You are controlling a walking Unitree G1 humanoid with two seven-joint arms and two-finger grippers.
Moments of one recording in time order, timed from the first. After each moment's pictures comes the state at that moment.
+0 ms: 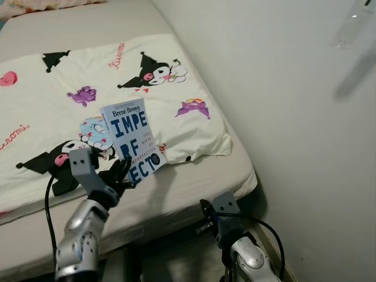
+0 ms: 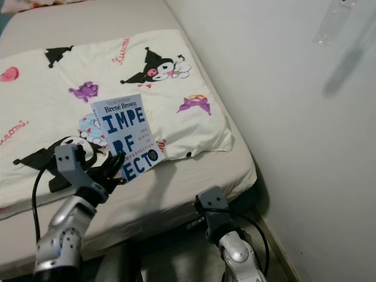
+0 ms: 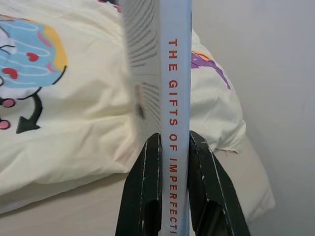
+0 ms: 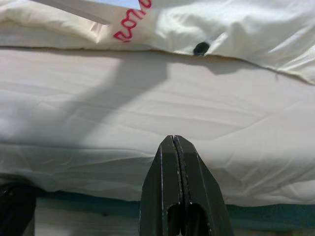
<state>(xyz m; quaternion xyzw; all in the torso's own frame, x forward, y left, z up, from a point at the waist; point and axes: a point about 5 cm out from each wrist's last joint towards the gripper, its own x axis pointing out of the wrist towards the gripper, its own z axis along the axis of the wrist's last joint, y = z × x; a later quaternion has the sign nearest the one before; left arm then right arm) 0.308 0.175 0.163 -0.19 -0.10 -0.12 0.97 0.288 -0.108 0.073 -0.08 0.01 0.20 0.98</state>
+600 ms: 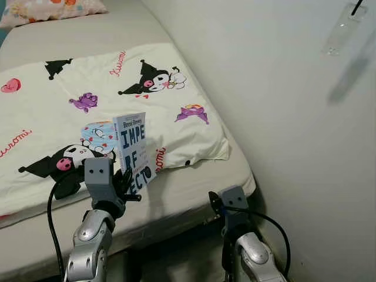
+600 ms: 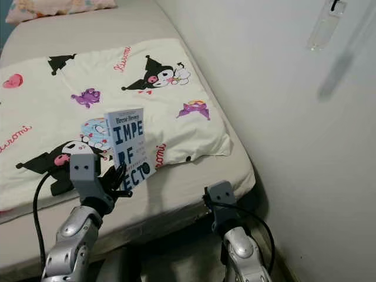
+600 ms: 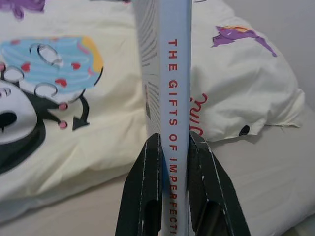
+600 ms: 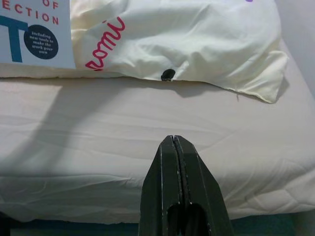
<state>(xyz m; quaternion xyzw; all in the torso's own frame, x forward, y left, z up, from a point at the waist) 0.299 0.166 0.147 -0.05 -0.07 -0.07 0.99 0.296 -0.120 0.078 -0.07 -0.01 0.16 0.98</state>
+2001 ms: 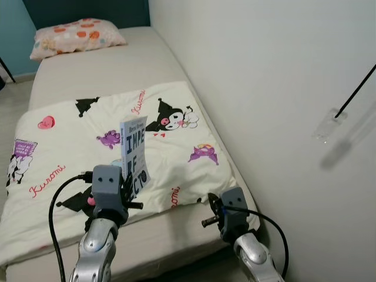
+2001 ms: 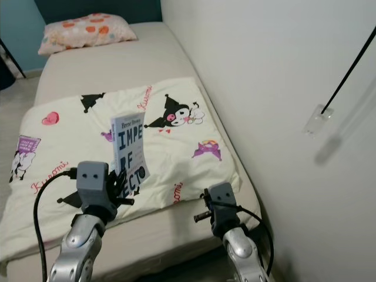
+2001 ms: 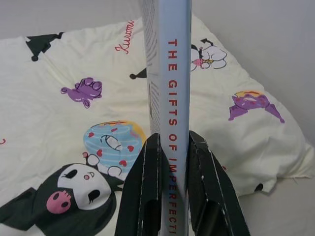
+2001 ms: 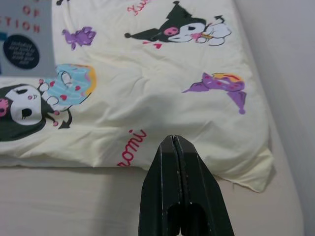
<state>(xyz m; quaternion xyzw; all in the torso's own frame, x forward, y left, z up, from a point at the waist) 0.284 0.159 0.133 0.00 -0.07 -0.03 1.00 0.299 -0.121 0.071 -0.06 0.00 0.16 0.99</state>
